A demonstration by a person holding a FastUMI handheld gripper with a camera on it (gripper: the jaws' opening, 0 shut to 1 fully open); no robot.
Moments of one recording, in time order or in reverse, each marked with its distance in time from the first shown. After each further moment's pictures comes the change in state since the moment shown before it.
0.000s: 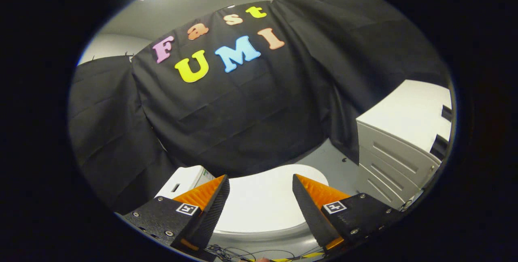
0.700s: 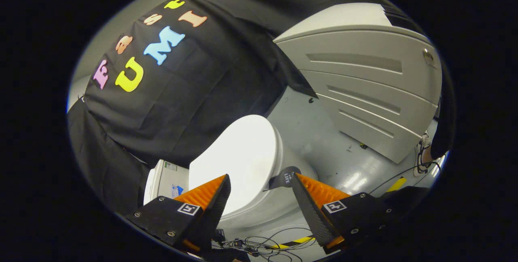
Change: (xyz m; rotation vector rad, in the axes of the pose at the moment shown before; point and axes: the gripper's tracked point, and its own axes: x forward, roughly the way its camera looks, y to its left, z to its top) arm 0.024 -0.152 -0.142 0.370 0.224 -0.193
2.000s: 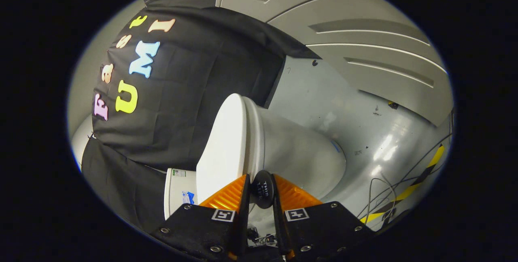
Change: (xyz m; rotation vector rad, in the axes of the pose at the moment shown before) arm 0.090 -0.029 -0.032 0.248 0.120 0.197
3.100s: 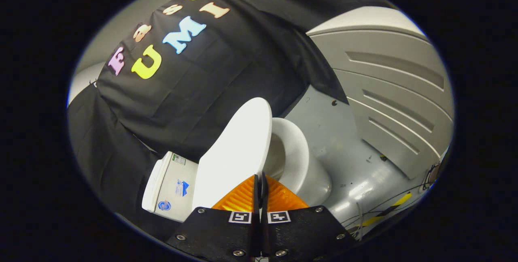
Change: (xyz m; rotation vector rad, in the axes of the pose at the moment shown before) arm -0.052 0.106 0.016 -0.434 -0.112 -0.073
